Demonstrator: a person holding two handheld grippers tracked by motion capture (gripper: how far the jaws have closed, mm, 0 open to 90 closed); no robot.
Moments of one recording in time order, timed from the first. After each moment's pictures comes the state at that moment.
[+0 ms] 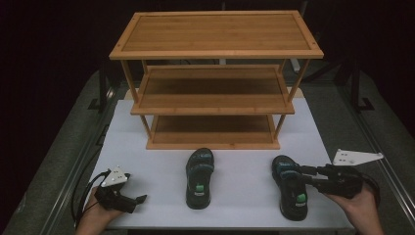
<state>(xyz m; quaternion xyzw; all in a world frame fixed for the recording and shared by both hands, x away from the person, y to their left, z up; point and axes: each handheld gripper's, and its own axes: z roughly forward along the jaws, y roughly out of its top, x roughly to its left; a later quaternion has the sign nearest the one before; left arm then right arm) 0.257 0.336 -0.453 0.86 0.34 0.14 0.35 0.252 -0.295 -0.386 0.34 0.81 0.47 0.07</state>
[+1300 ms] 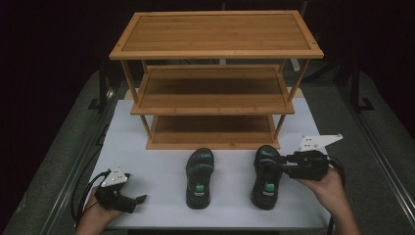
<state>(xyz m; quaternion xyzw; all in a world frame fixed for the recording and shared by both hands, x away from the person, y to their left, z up) 0.257 0.336 -0.453 0.86 0.34 0.14 0.35 0.292 -0.229 -0.373 0.28 0.83 0.48 0.04</state>
